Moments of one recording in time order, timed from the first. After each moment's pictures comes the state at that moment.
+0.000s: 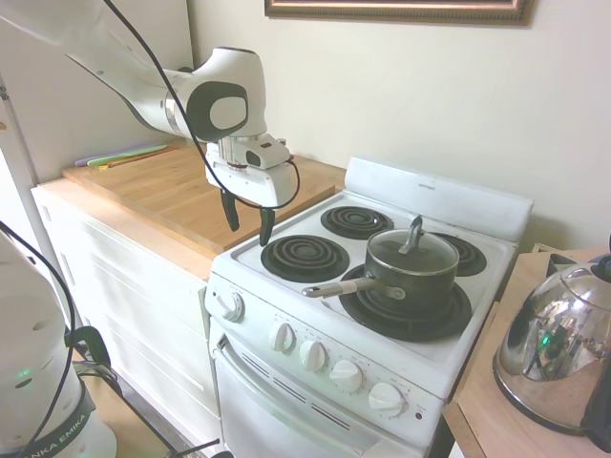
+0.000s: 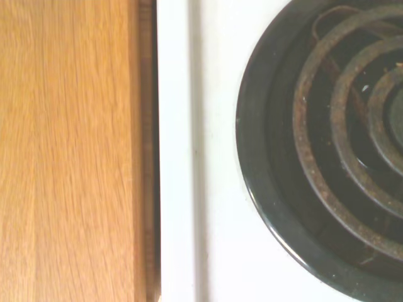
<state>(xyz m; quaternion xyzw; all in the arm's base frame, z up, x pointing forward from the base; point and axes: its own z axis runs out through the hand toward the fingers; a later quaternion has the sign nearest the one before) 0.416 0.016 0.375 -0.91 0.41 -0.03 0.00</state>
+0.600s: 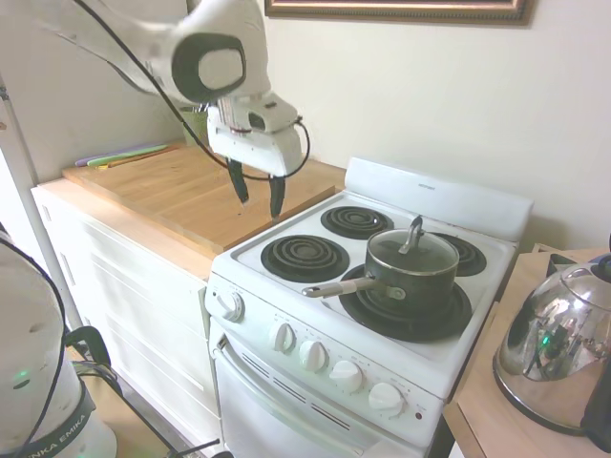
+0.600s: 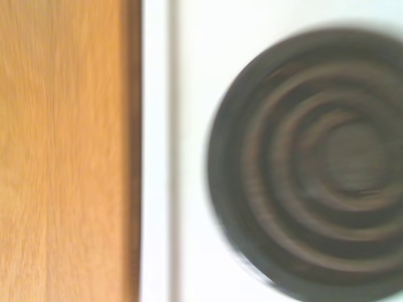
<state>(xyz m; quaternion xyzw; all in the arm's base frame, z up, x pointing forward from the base) 0.387 -0.028 0.466 -0.91 0.41 -0.09 0.03</state>
